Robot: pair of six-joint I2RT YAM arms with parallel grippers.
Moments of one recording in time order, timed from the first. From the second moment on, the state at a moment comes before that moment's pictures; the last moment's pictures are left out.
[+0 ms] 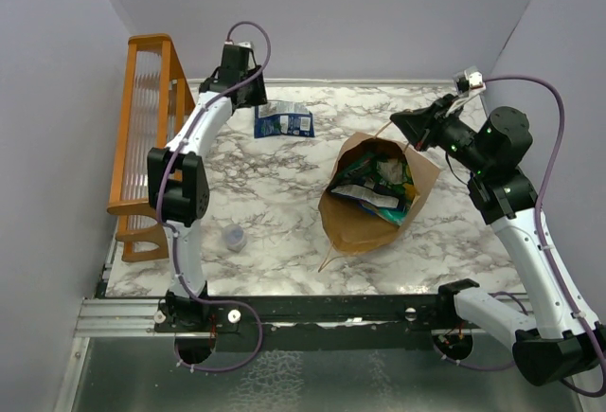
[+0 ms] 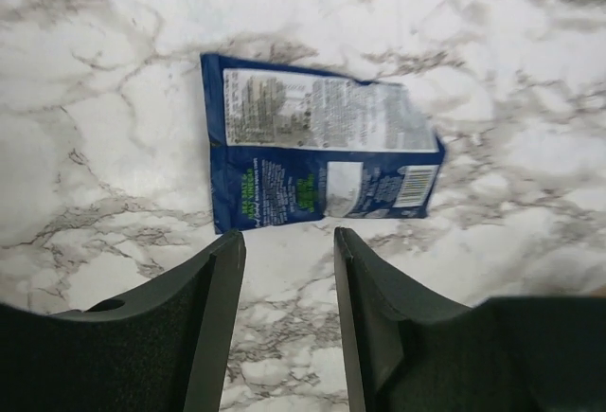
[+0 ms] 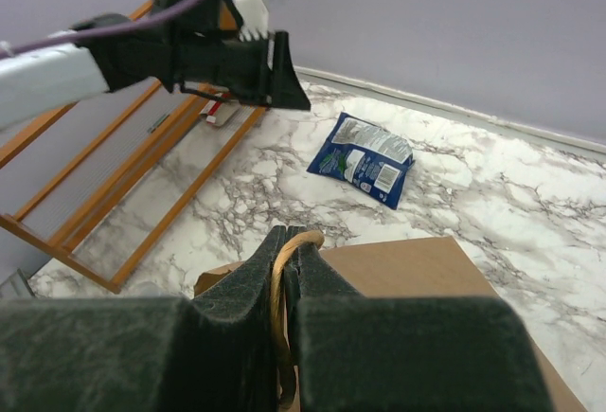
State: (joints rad) left arm -0.21 2.12 1.93 -0.53 0.02 -0.32; right arm 0.24 0.98 1.12 -0.12 -0.46 0.27
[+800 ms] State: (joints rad) left arm -0.74 0.94 0.88 -0.29 0.04 -0.69; right arm 0.24 0.99 1.12 -0.12 -0.46 0.27
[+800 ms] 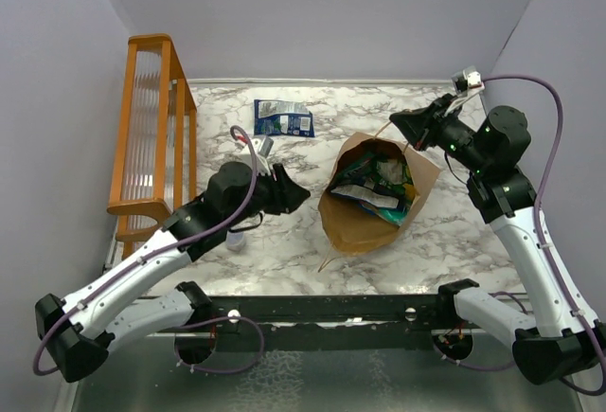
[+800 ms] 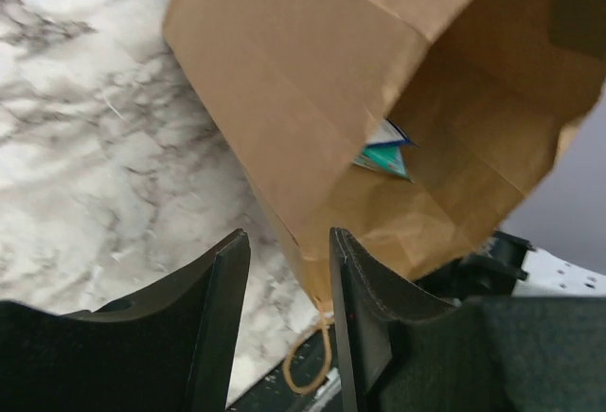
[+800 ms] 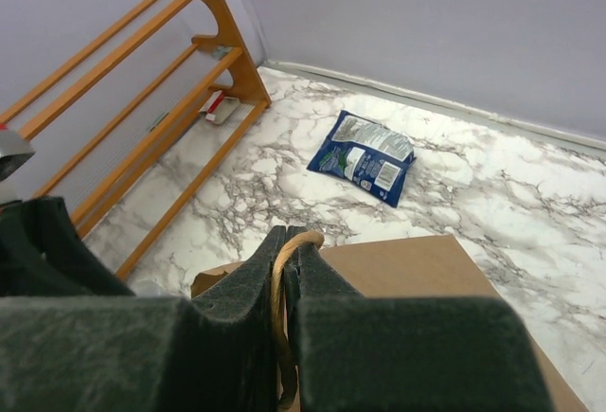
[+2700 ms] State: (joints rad) left arm -1.10 1.73 1.26 -0.23 -0.16 0.92; right arm 0.24 0.99 1.12 -0.12 -0.46 0.25
